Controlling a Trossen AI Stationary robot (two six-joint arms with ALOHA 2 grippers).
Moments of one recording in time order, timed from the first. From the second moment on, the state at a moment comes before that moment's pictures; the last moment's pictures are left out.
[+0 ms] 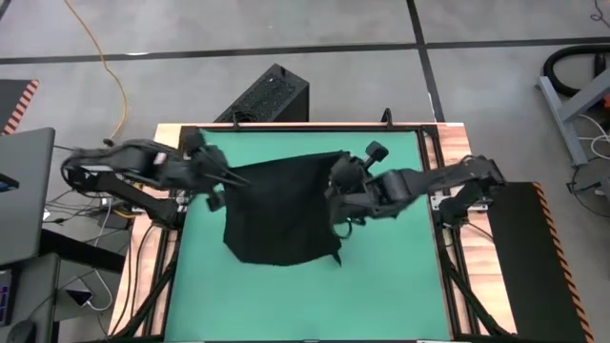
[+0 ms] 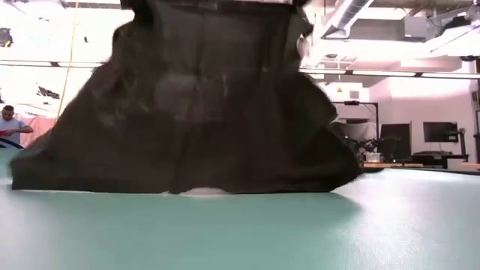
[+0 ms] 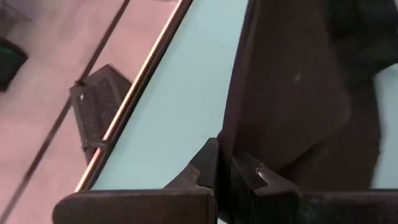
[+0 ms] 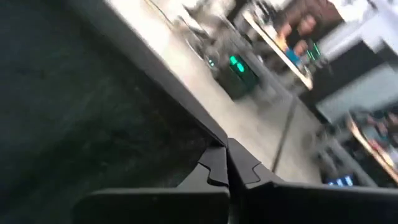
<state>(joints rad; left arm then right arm) -0.15 1.21 1.57 -1.46 -0.55 -0.42 0.24 1.64 1.73 -1.26 1.23 0.50</state>
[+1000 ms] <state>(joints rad) 0.25 1.19 0.81 -0.69 -0.35 0.14 -0.01 1.95 1.66 -1.43 1.17 0.58</state>
